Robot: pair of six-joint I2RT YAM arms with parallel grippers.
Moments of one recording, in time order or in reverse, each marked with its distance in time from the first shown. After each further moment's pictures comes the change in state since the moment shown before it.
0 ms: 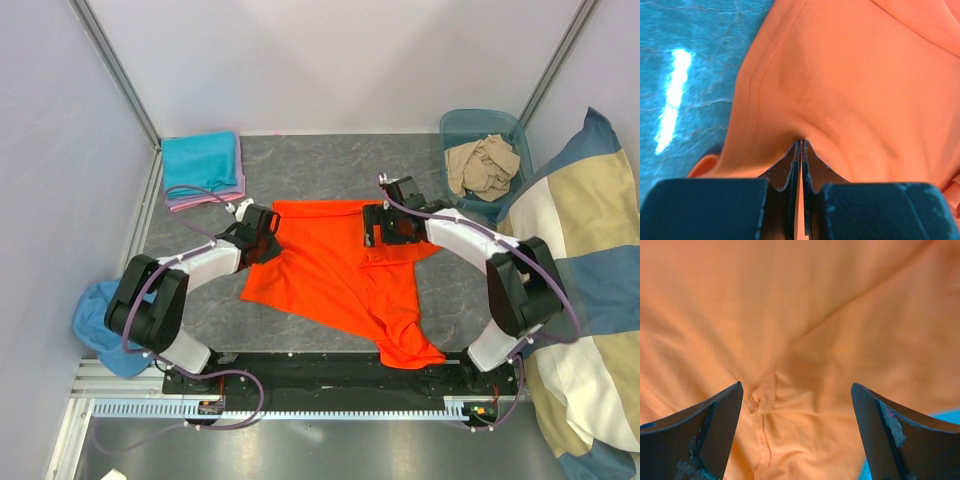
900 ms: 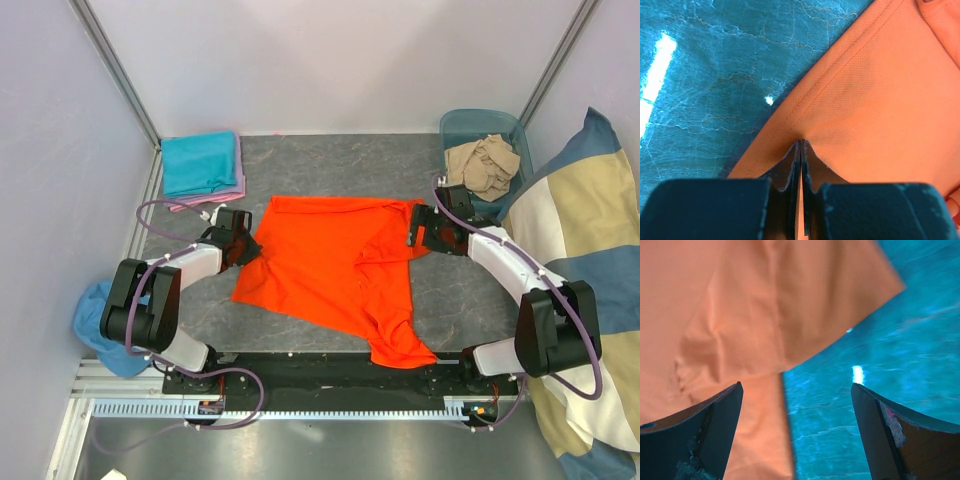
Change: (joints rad) left arm 0.198 -0.029 -0.094 0.070 0.110 0.008; right arm -0.230 -0.287 -0.164 -0.090 0.138 0.070
